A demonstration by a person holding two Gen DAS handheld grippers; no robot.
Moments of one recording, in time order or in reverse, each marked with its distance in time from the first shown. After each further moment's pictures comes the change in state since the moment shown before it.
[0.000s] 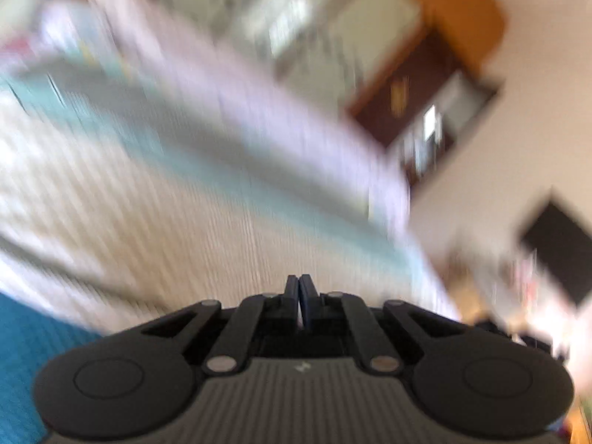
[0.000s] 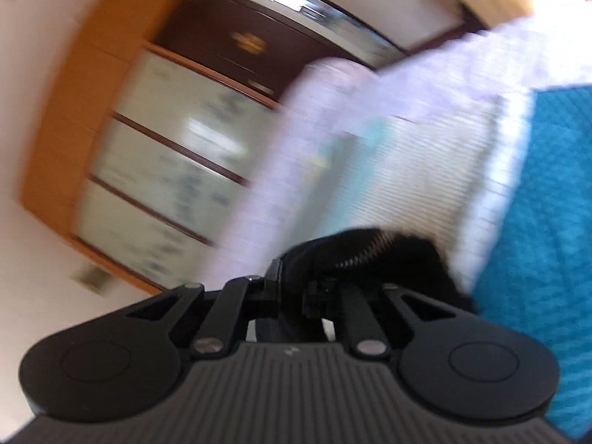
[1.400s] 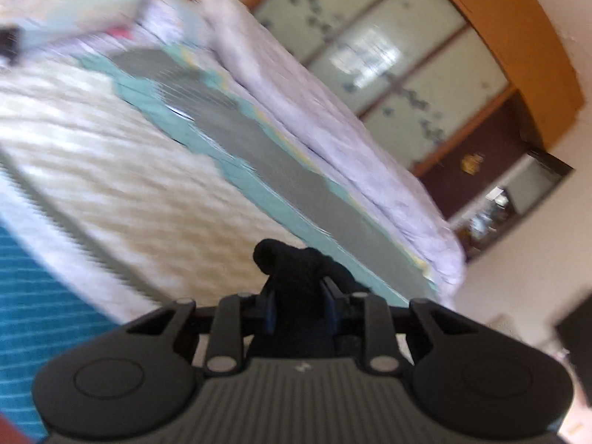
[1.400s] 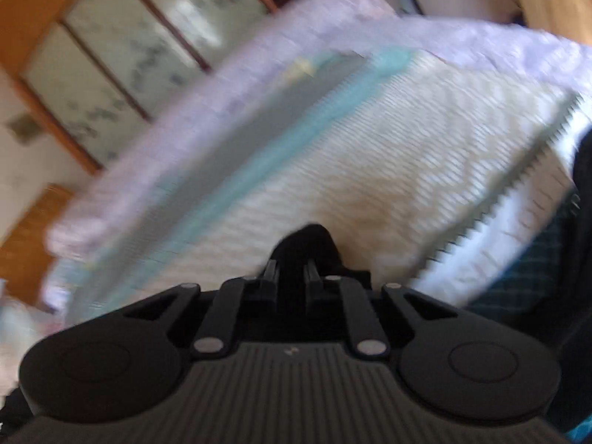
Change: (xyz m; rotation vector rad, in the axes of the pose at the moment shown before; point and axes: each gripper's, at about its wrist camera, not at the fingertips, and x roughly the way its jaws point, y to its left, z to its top) left arm -0.035 0.059 0.009 -0.203 -0.036 0.228; right arm 0.122 -0.006 -0.060 -0.410 0.294 -0.215
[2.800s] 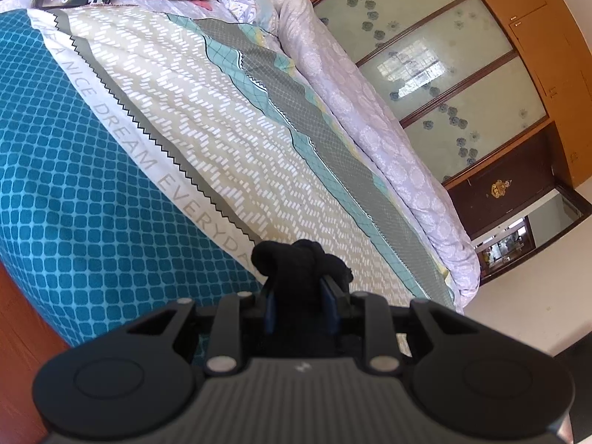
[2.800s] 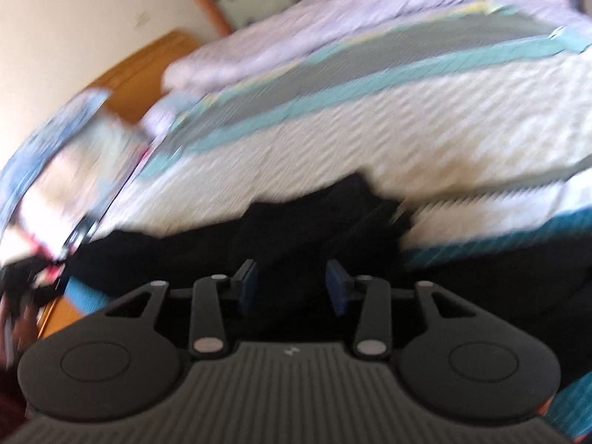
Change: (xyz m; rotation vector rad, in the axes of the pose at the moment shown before) left arm -0.033 0.058 -0.057 -0.173 0.015 0.040; right arm -0.041 0.093 -0.088 -0.357 0.335 0.236
